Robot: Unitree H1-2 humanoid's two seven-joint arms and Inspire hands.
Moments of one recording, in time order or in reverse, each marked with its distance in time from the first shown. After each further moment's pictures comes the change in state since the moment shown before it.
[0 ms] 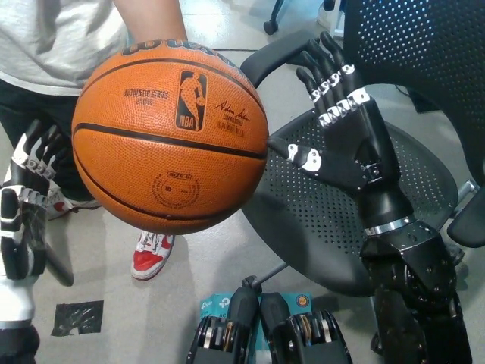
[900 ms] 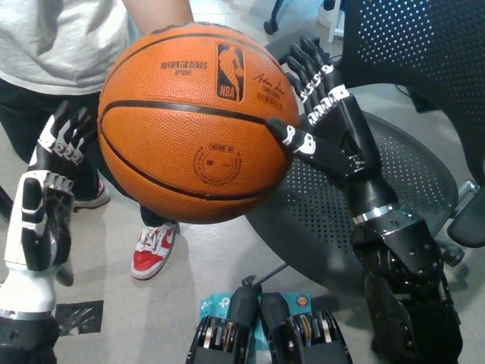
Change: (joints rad) left_arm -0.039 -0.020 -0.077 -0.095 -0.002 0.070 0.001; right_arm -0.059 -0.004 0.008 0.100 -0.103 0.006 -0.016
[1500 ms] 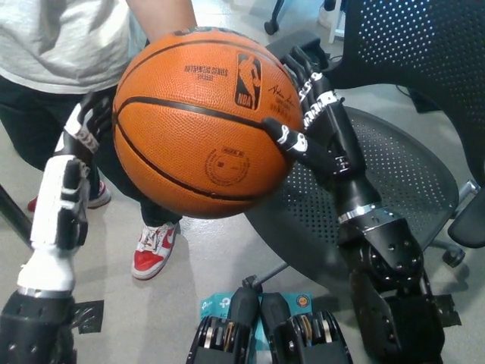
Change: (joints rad) left_arm -0.078 -0.017 -0.047 0.104 0.181 0.006 0.053; right_arm -0.005 0.039 0.000 0.137 -0.023 -0.030 -0.030
